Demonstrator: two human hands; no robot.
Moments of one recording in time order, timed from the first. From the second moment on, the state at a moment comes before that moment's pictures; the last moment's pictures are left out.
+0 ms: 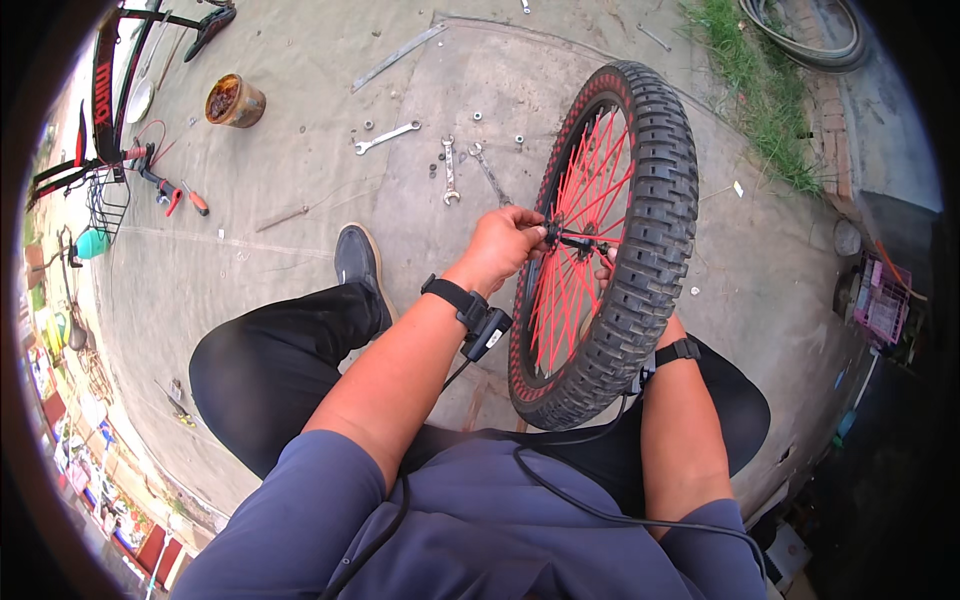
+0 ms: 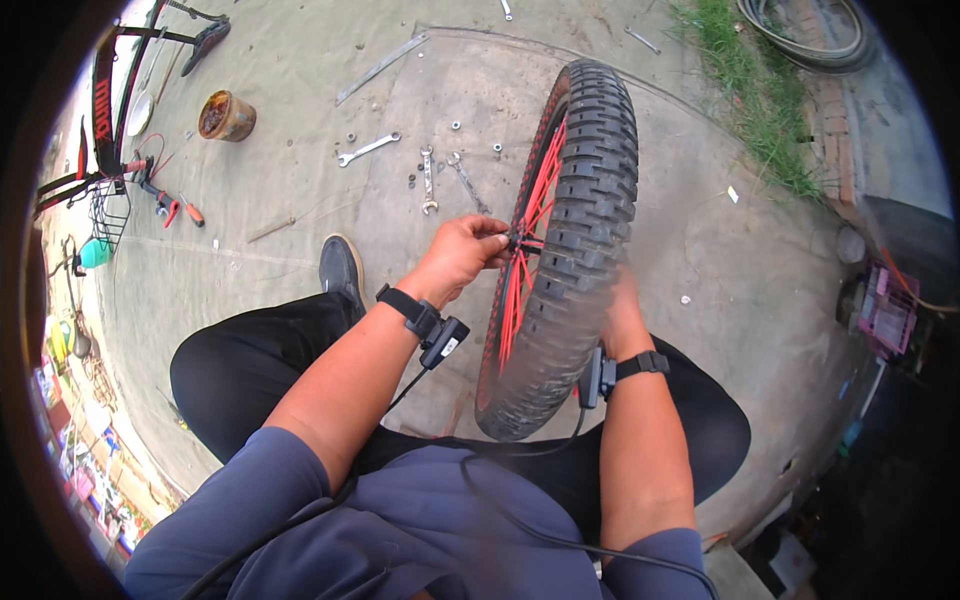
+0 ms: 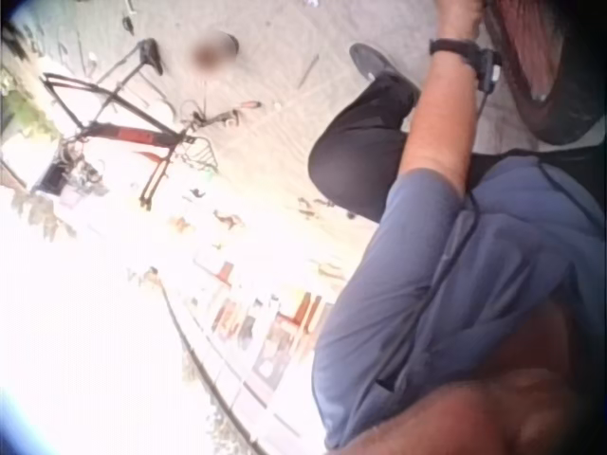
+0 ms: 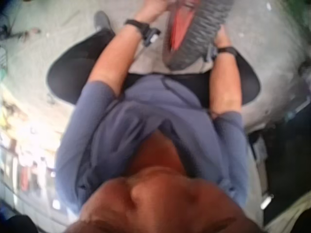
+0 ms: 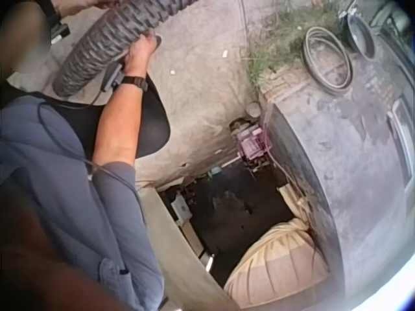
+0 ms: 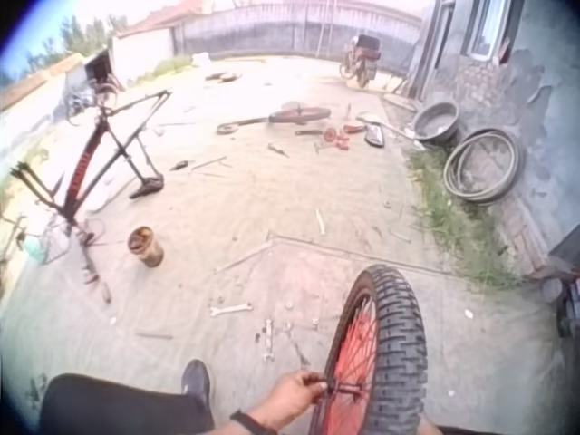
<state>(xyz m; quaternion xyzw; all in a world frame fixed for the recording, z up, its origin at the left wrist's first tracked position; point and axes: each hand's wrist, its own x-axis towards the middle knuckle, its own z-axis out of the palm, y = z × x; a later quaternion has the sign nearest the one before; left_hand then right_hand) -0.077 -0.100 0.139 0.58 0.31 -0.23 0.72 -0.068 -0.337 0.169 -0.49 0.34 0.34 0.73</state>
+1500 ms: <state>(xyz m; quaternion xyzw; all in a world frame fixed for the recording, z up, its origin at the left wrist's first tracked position) -0.075 -0.116 0.134 0.54 0.30 -0.33 0.71 -0.077 -0.358 0.136 -0.61 0.26 0.28 0.70</state>
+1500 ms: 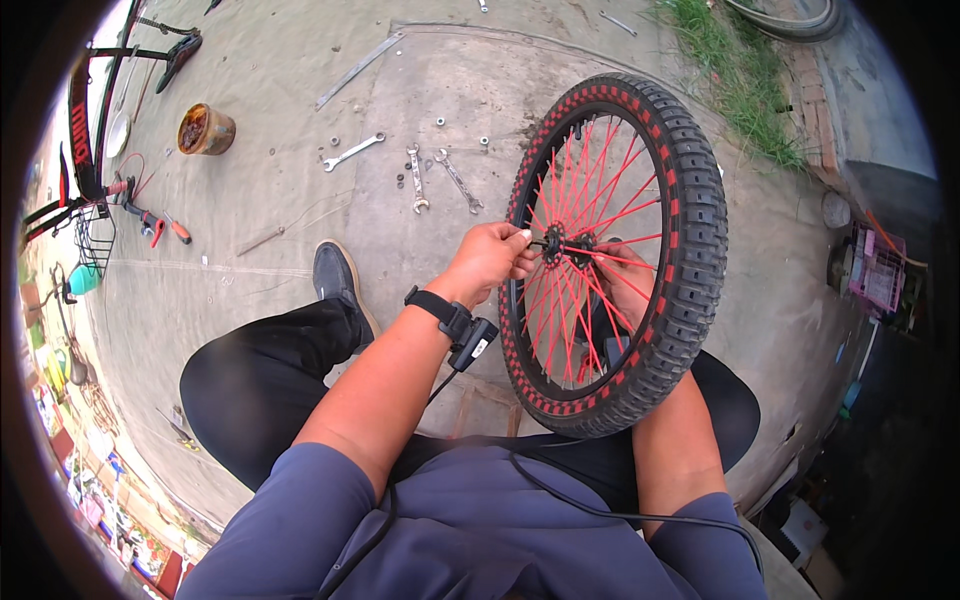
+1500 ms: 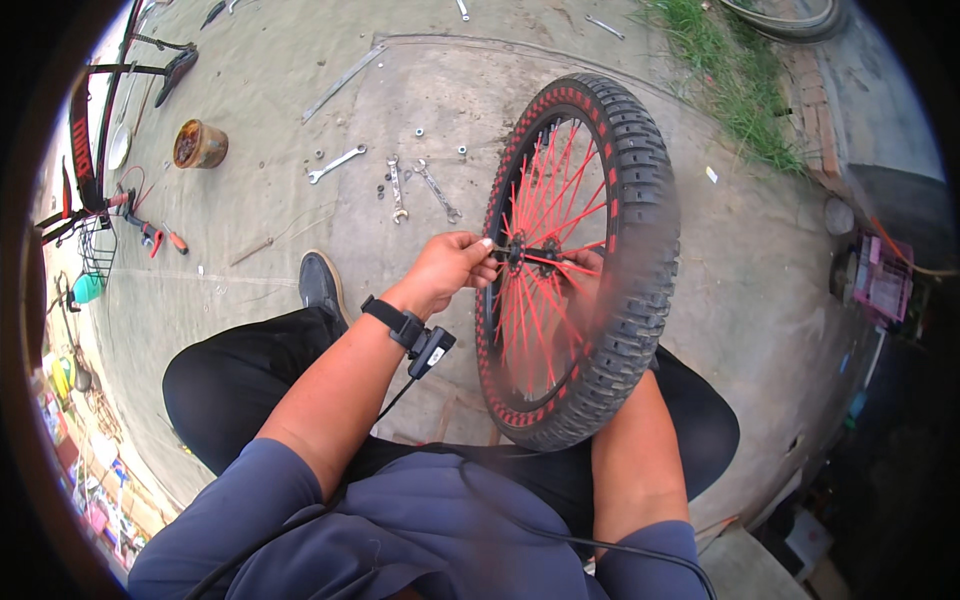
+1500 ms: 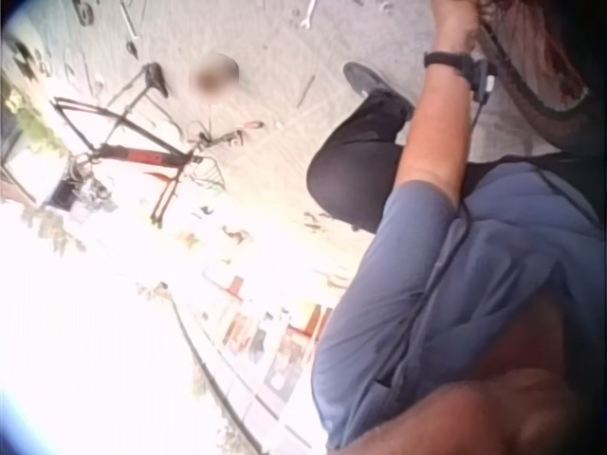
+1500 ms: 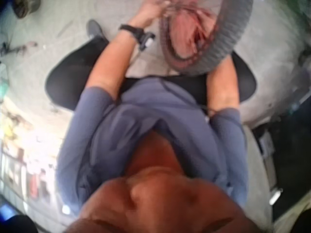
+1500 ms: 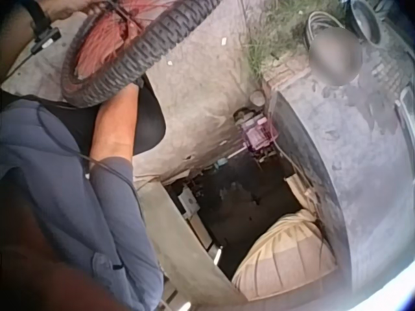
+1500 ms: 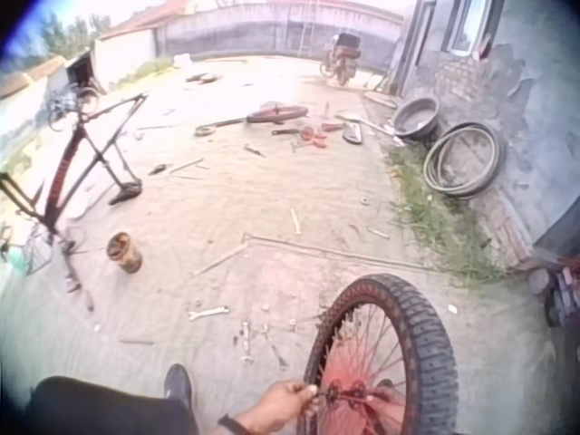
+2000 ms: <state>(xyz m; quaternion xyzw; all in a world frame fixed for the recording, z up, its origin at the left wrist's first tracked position) -0.070 -0.115 0.150 0.60 0.30 -0.37 0.64 -0.082 -0.363 0.117 -0.61 0.25 0.26 0.70</state>
